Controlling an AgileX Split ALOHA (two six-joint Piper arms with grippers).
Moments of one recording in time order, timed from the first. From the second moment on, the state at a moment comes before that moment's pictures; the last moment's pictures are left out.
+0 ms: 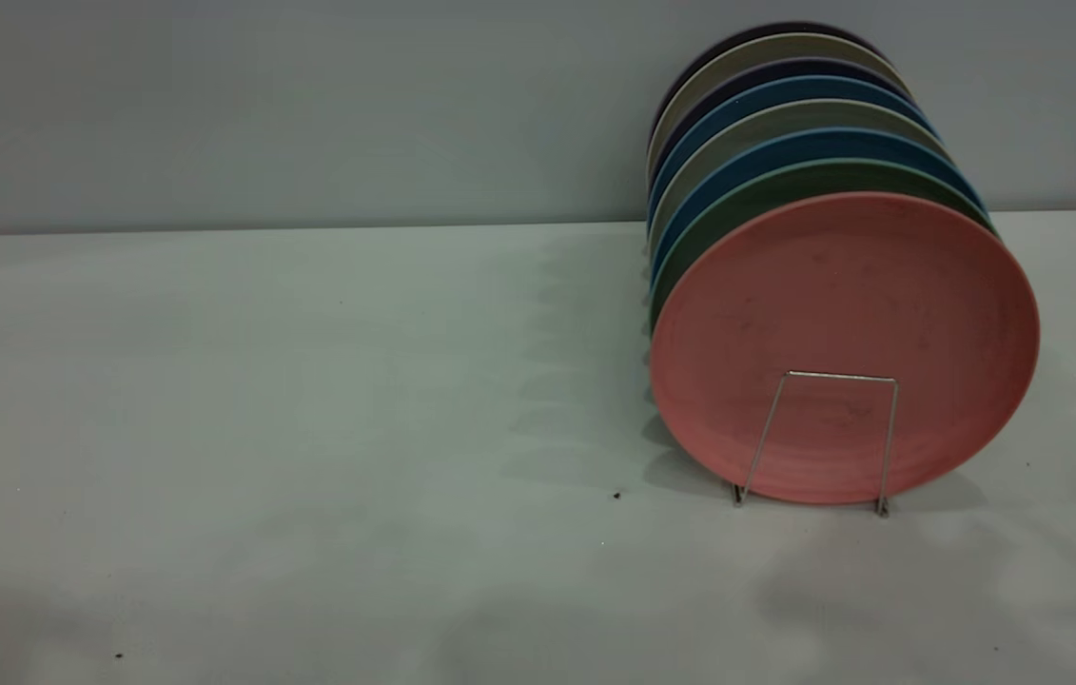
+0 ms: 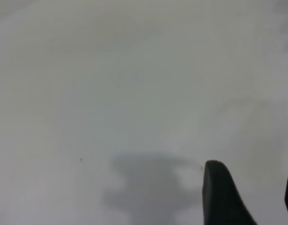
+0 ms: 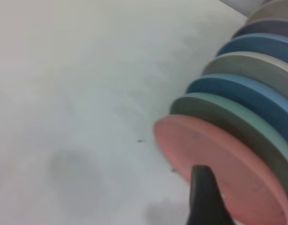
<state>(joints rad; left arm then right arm) -0.11 1.06 -1.20 -0.02 1.06 0.13 0.39 1.27 -1.12 0.26 0.71 -0.38</state>
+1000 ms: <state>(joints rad) -0.11 0.12 -0.74 -0.09 1.17 0.13 0.39 0.54 -1.12 0.18 1.24 -0.10</state>
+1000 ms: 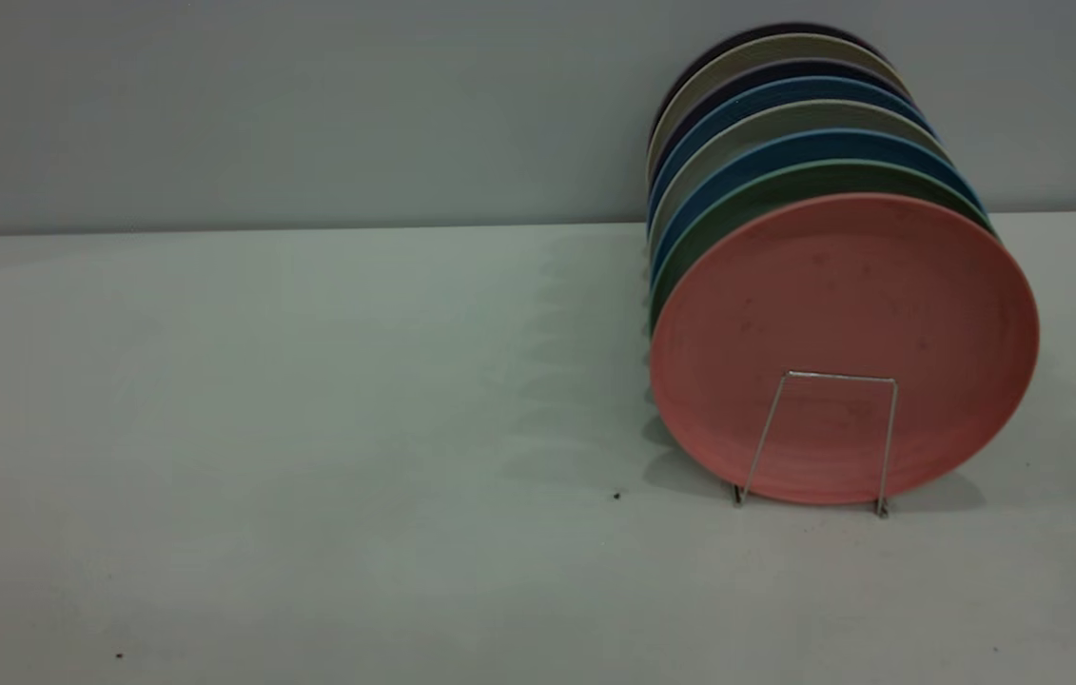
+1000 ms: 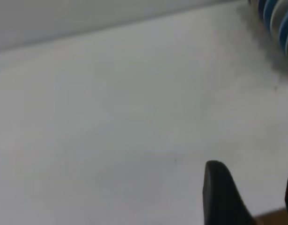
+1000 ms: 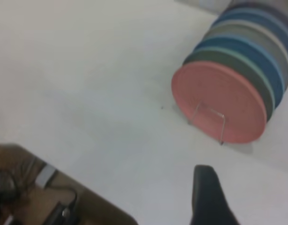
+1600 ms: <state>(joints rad) -0.11 -0.02 -0.51 -0.09 1.16 0.13 0.39 0.21 -0.76 0.07 1.24 -0.07</state>
